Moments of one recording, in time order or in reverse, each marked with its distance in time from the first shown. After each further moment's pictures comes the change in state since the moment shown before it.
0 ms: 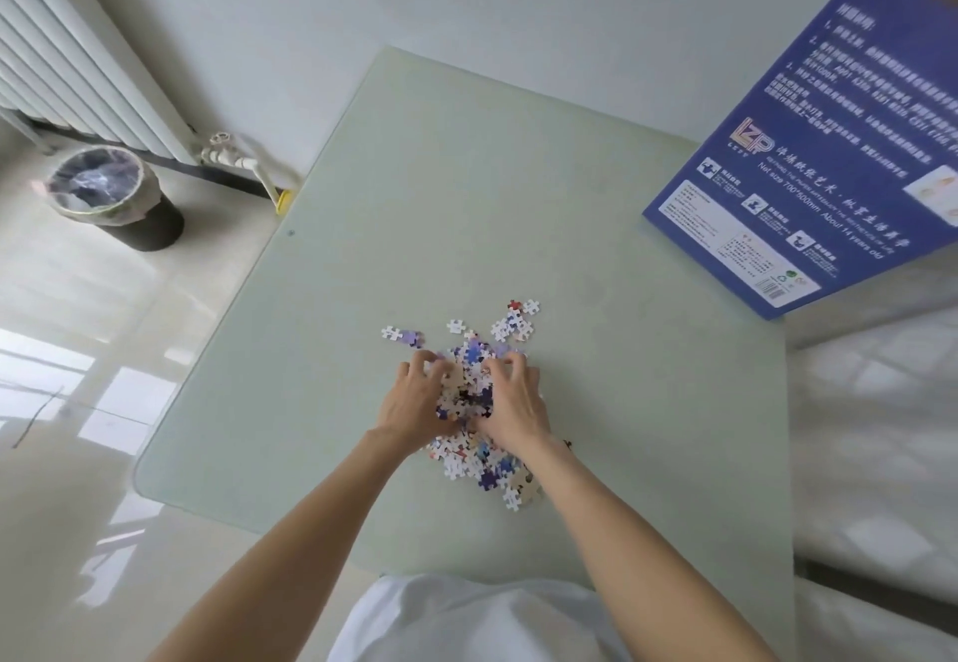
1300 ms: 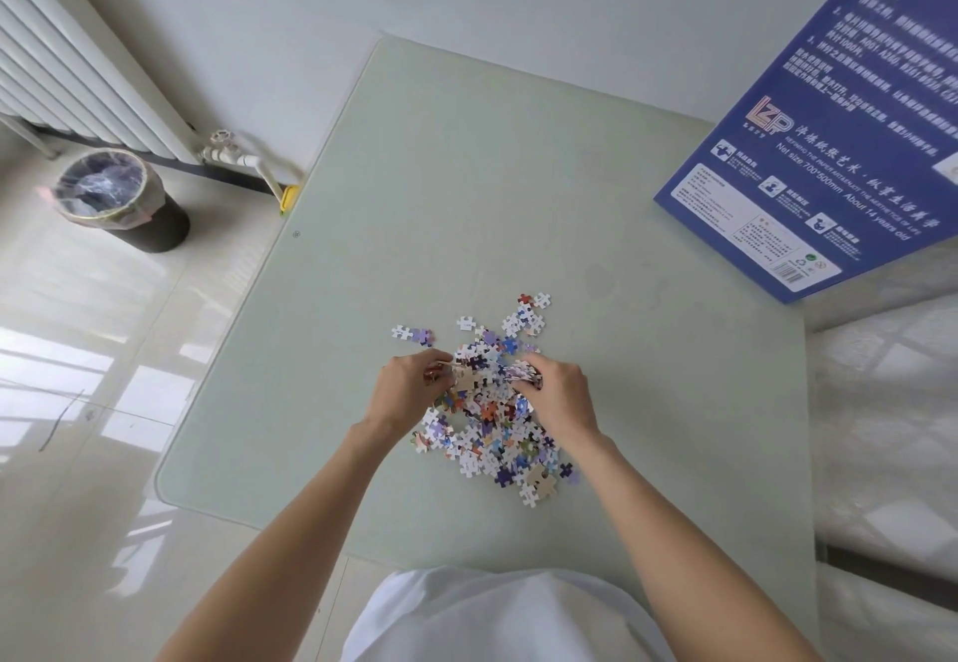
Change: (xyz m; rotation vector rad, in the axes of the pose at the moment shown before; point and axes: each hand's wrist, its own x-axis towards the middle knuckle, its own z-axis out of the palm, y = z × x) left_hand -0.002 -0.010 -0.034 -0.321 0.136 -0.056; right_hand -0.005 0.022 -0.027 0.280 0.138 -0.003
